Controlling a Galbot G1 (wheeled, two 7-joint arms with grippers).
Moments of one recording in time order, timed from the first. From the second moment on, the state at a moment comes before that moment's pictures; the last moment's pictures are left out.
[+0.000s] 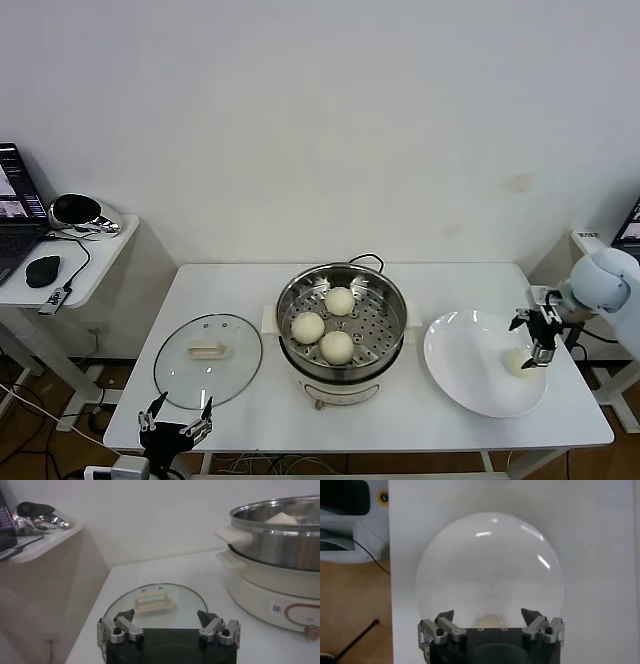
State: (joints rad) left arm 1.74 -1.48 -0.72 -2.18 0.02 0.34 0.16; right arm -0.22 0.48 -0.43 1.30 -0.20 -0.16 -1.27
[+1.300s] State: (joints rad) left arm 1.74 -1.50 -0.72 -2.14 0.04 0.34 0.16; right arm -0.27 0.68 -0.37 0.98 -0.39 -0.02 -1.21
